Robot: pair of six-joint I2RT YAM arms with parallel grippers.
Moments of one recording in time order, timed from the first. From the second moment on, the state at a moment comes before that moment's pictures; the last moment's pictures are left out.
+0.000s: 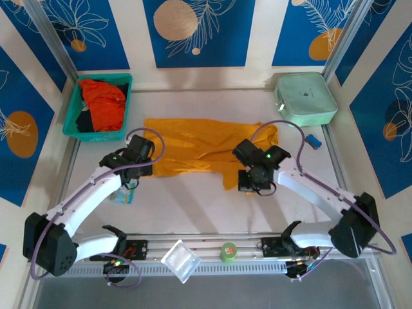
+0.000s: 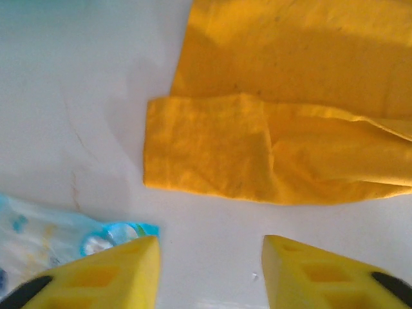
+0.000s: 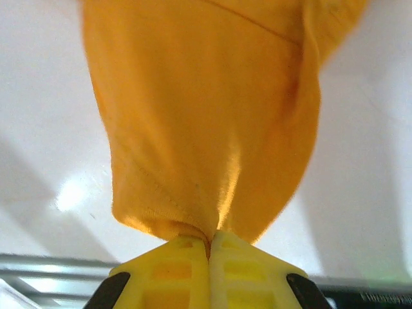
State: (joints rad) left arm -0.45 1.18 0.88 -0.81 -0.31 -0.49; right arm 0.71 1.24 1.02 -1.21 0.02 0.74
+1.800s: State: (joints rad) left arm -0.30 1.65 1.01 -0.67 -0.28 -0.66; right arm 0.22 1.12 0.76 -0.99 0.08 0.75
